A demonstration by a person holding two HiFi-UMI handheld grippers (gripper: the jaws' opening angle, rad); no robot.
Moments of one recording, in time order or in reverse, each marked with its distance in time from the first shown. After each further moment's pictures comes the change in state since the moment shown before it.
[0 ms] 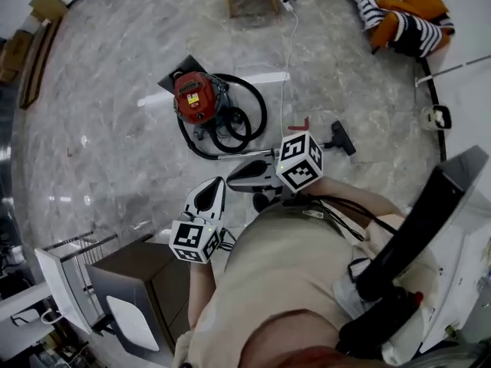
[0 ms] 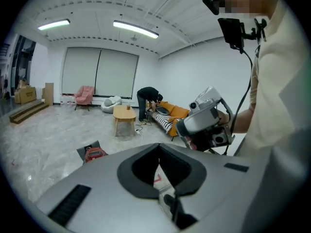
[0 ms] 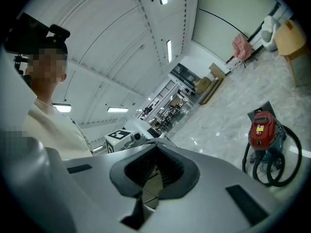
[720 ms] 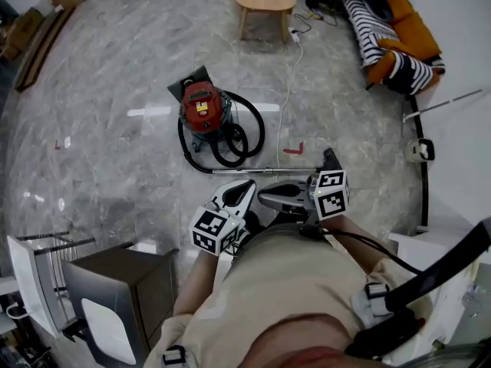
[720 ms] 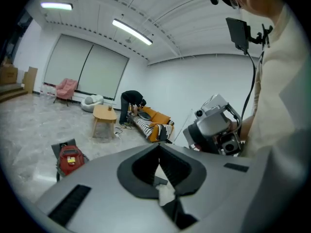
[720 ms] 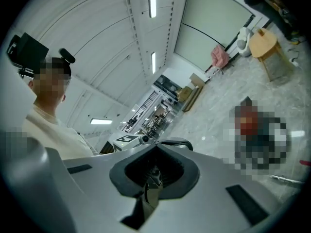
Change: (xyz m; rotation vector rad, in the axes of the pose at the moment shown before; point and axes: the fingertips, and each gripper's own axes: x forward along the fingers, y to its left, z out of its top) left arm -0.014 -0.021 -0.023 -0.051 -0.072 -0.255; right arm 0.019 0.033 -0.034 0.133 -0.157 -0.187
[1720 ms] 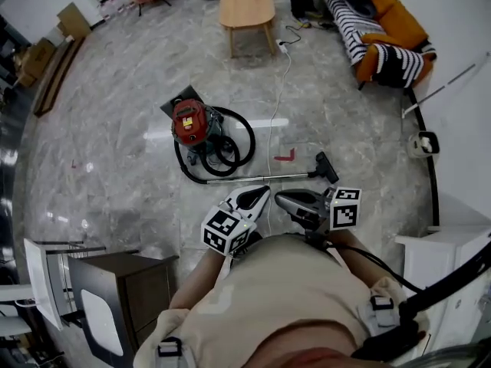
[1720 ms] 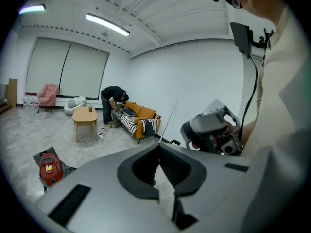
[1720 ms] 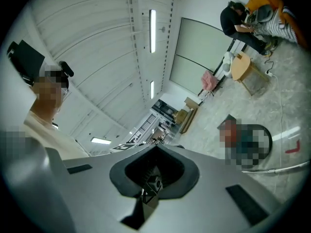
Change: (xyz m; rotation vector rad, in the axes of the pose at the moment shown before) left arm 0.111 -0.209 -0.008 0.141 0.073 -0.084; right arm -0.234 0.043 -0.052 0.014 -0.314 -0.028
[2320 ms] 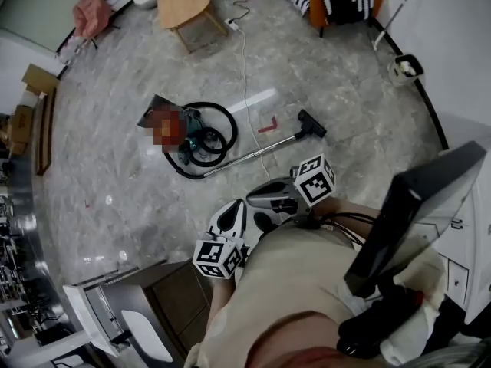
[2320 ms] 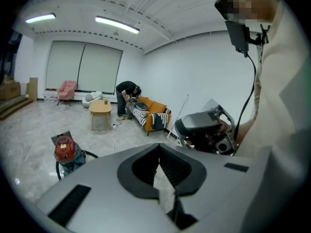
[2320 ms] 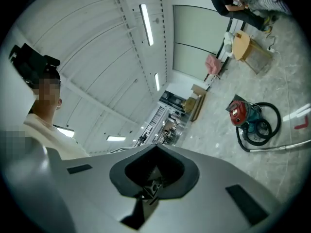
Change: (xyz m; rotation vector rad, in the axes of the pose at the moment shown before) left arm -0.030 -0.082 -0.047 -0.094 0.052 0.173; right arm -0.047 0.030 -0.063 0.109 0.110 0.139
